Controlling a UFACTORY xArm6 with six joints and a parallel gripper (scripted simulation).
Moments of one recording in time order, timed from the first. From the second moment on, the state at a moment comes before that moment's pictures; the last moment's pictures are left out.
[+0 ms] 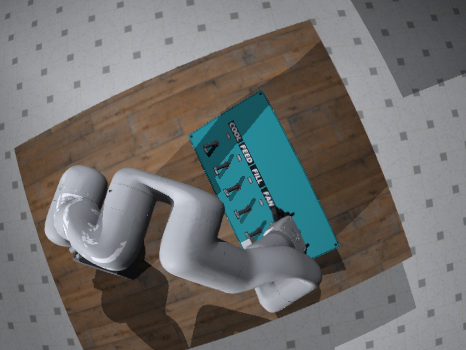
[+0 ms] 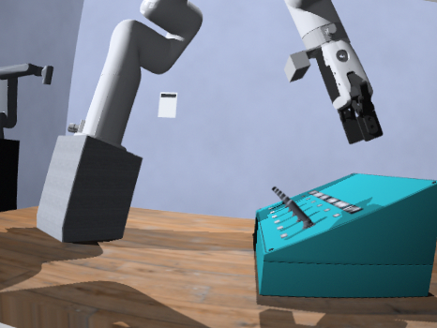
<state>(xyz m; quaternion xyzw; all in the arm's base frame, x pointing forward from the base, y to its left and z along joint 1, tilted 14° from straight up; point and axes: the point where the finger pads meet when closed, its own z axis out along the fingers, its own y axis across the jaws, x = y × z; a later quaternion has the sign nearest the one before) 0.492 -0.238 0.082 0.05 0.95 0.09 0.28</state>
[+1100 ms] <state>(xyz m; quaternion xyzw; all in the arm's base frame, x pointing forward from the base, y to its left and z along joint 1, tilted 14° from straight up) 0.467 -0.245 0.120 0.05 0.95 0.09 0.28</state>
